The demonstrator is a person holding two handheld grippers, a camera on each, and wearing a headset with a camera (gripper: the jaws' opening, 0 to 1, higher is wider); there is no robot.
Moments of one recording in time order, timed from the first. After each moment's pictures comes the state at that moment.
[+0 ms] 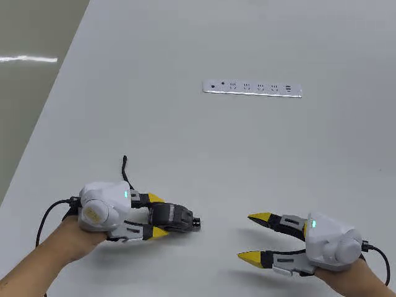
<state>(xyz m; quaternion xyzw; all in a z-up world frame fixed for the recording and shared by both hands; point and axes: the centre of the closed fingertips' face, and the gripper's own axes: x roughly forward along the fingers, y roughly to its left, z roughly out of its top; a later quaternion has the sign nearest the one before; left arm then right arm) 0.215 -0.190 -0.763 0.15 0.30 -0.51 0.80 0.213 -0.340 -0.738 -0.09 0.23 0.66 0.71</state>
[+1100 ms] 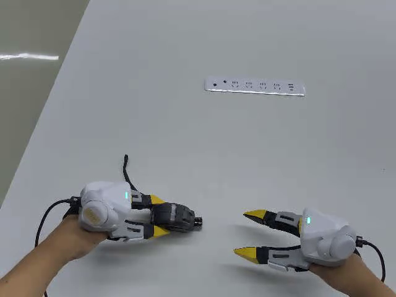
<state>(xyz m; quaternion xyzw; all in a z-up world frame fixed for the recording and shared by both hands) 0.216 -0.191 -0.763 0.15 0.29 -0.52 0.79 0.219 -0.323 -0.740 -0.09 0.22 0.67 0.70</state>
